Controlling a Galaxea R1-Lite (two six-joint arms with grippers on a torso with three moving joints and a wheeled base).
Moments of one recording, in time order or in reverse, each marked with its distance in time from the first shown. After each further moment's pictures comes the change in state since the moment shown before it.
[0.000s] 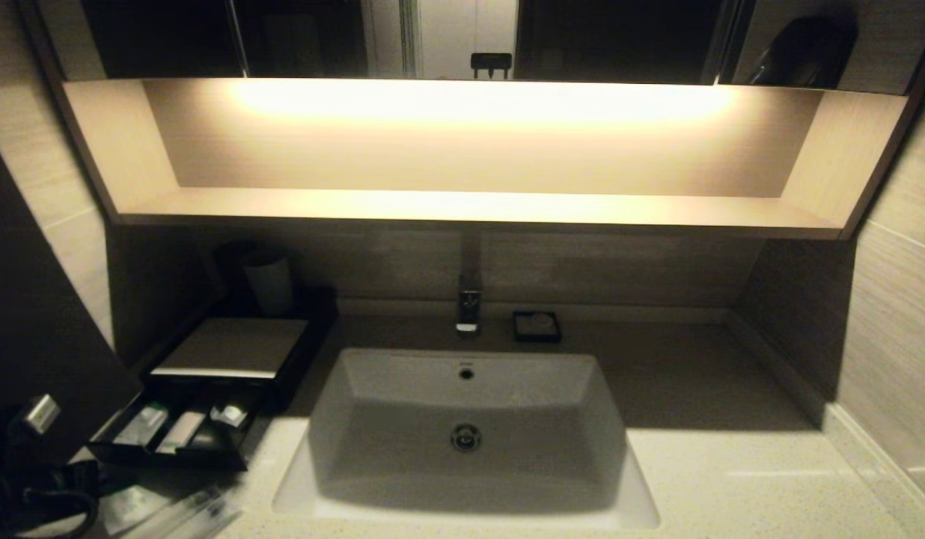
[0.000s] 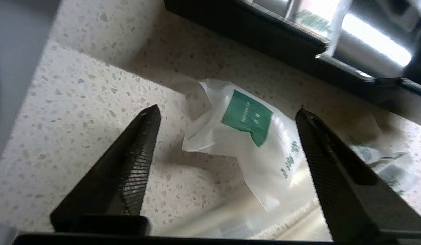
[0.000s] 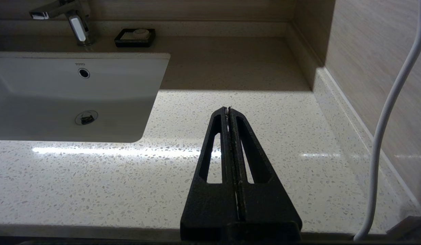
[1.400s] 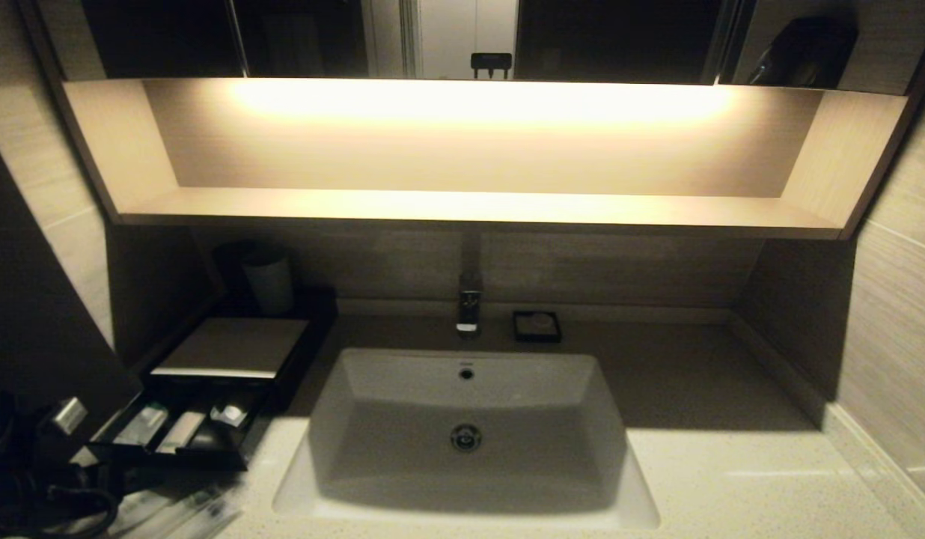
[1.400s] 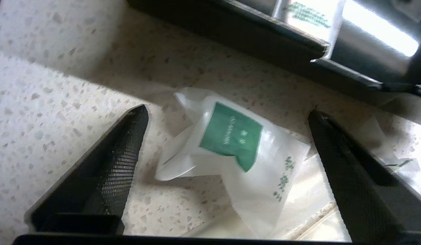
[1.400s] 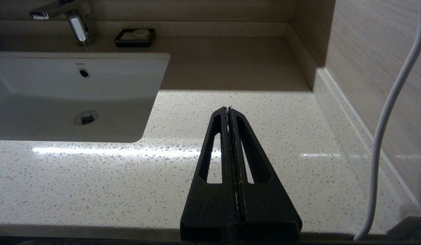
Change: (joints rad) left arm -0.049 0.087 -0.026 -0.018 -0.011 -0.004; right arm 0.000 0.000 0.000 0.000 0.000 0.000
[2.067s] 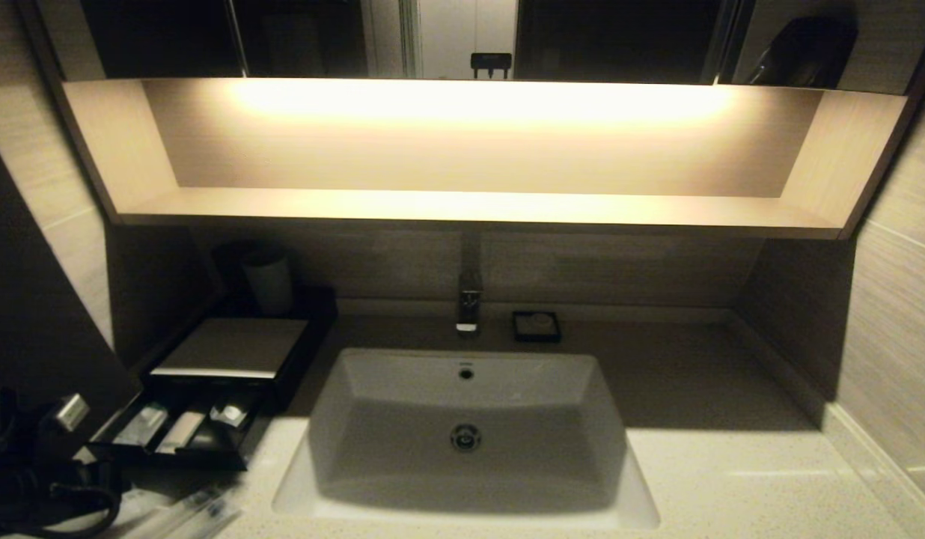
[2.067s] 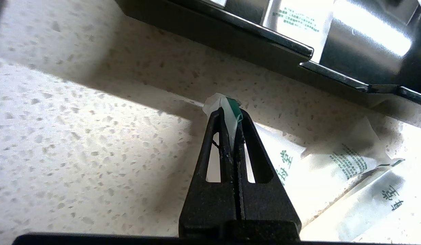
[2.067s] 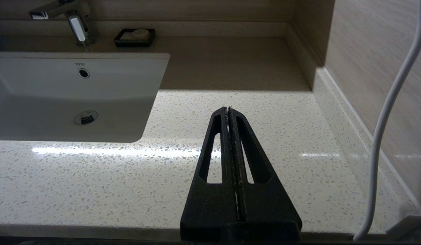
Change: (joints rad) left arm -0.004 -0.014 0.002 -0.003 0.004 0.001; right arm 0.000 0.000 0.000 0.000 0.000 0.000
